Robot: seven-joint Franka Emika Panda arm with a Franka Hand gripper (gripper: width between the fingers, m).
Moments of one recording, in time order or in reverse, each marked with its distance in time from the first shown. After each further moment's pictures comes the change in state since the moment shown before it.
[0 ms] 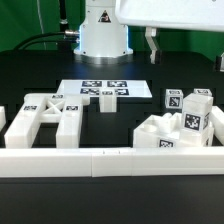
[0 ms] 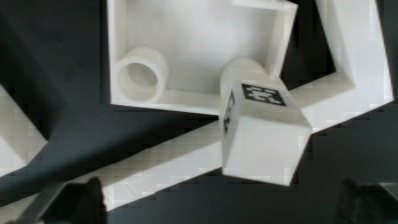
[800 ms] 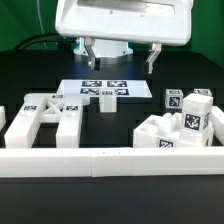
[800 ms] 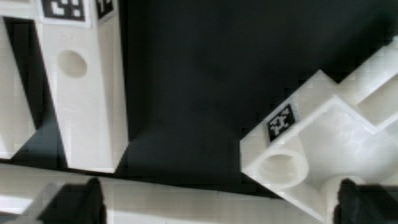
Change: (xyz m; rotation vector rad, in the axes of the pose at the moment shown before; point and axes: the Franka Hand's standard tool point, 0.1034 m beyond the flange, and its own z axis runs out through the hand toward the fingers) arm -0.038 0.100 0.020 0.017 0.141 -0.529
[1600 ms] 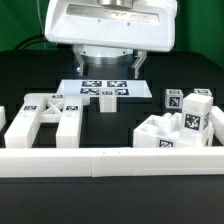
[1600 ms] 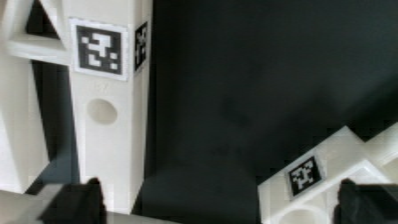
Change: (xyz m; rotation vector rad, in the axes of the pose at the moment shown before) arm -0.035 0.012 0.013 0.025 -0.139 -0.048
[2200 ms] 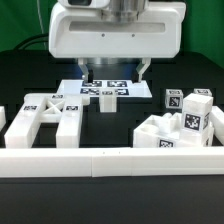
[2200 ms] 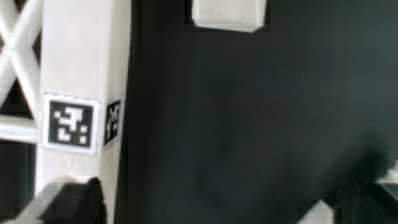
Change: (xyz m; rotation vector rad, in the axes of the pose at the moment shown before) arm -0.014 -0.005 0.013 0.067 -0.353 0.012
